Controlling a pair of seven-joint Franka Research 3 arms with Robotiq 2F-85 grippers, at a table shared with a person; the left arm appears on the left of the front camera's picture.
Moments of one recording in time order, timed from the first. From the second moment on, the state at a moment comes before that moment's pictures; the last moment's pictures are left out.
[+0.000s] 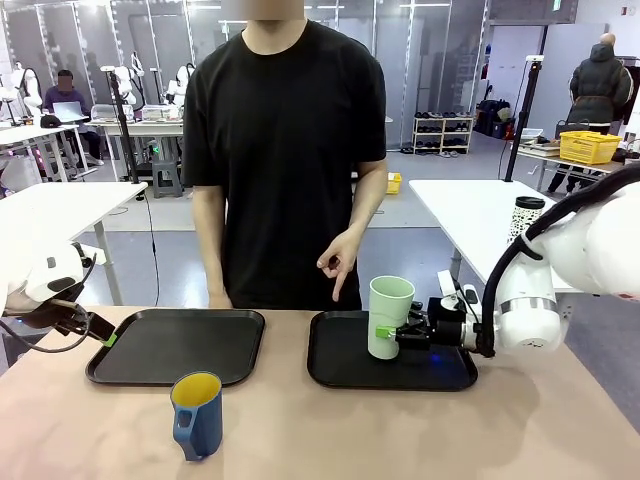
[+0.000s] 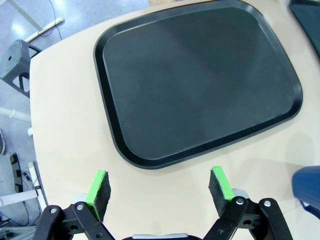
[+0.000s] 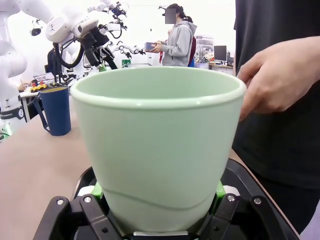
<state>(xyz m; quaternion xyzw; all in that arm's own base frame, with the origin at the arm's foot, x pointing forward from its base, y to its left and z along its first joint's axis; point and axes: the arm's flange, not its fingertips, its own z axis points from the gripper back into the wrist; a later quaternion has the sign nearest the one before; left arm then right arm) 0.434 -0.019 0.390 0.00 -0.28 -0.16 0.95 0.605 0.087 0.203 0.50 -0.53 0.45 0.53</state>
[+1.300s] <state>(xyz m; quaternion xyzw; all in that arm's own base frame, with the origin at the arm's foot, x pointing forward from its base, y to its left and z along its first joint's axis) 0.434 -0.019 0.391 0.00 -0.28 -0.16 0.95 0.608 0.086 0.183 0.49 -0.51 0.45 0.54</state>
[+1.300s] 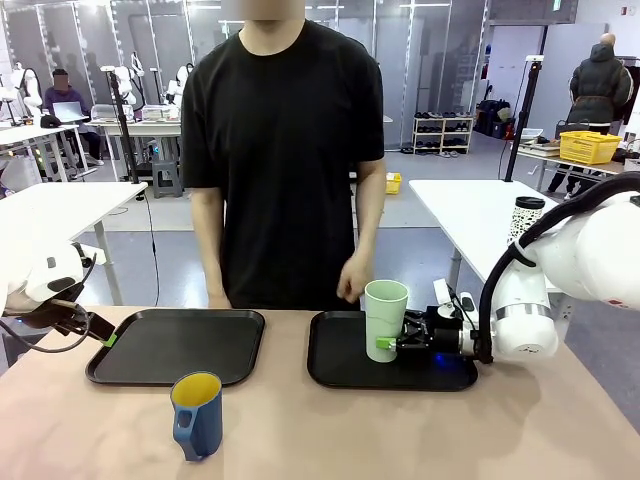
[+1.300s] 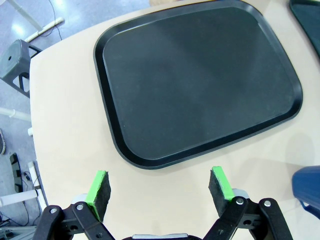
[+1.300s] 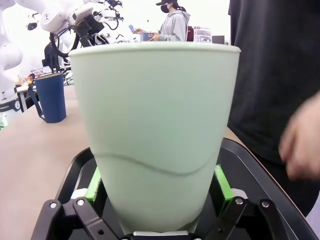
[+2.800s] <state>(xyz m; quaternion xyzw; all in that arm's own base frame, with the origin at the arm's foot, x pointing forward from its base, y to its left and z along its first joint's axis) 0.434 -0.018 0.391 0.00 -0.28 -0.16 0.95 0.579 -0.017 0.222 0.35 -0.44 0.46 0.69</state>
